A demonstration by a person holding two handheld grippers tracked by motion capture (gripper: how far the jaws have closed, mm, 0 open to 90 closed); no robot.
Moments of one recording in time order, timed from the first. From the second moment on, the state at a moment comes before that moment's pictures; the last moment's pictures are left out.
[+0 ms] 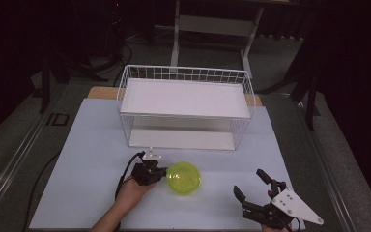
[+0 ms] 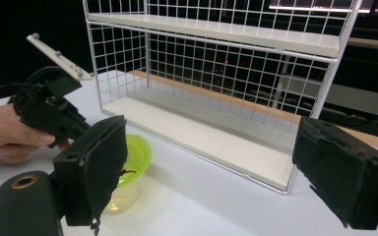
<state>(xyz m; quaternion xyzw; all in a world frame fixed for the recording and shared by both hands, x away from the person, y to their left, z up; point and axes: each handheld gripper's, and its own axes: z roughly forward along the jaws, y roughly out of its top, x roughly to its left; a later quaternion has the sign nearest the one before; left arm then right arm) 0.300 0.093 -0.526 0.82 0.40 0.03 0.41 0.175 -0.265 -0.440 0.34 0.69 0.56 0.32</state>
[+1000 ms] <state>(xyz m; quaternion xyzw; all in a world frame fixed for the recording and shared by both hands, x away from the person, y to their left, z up) 0.254 0.054 -0.527 0.85 0.35 0.00 0.40 0.173 -0.265 -0.448 0.34 0.71 0.56 0.27</state>
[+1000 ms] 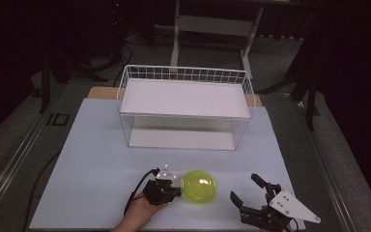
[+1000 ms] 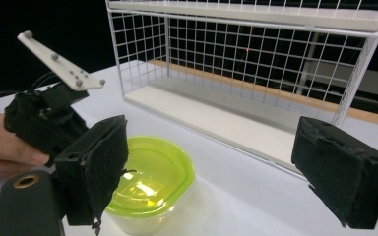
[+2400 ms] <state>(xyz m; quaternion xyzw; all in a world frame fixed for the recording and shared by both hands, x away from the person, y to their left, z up) 0.253 0.095 -0.474 0.80 0.36 -0.02 0.48 0.213 -0.245 -0.465 0.40 0.76 0.48 0.15</state>
